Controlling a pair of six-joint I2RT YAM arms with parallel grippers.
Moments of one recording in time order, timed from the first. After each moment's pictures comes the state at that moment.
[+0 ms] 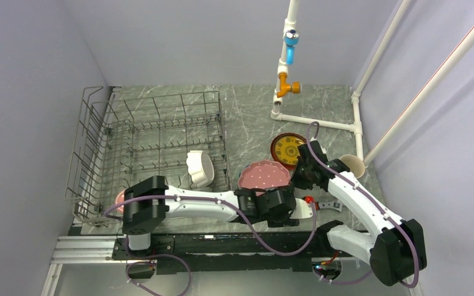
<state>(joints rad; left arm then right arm) -1.43 1.80 1.30 -0.25 -0.24 0.25 0.38 1.06 0.69 -0.70 0.05 0.76</state>
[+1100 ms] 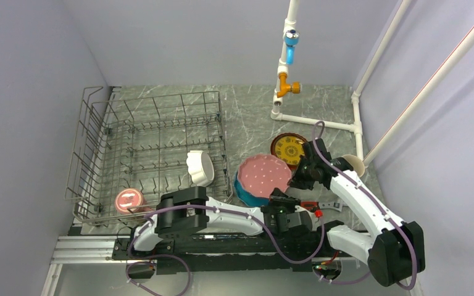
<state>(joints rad) -1.52 2.11 1.46 -0.24 -0.86 0.47 0.34 1.05 0.72 -0.73 -0.07 0.81</state>
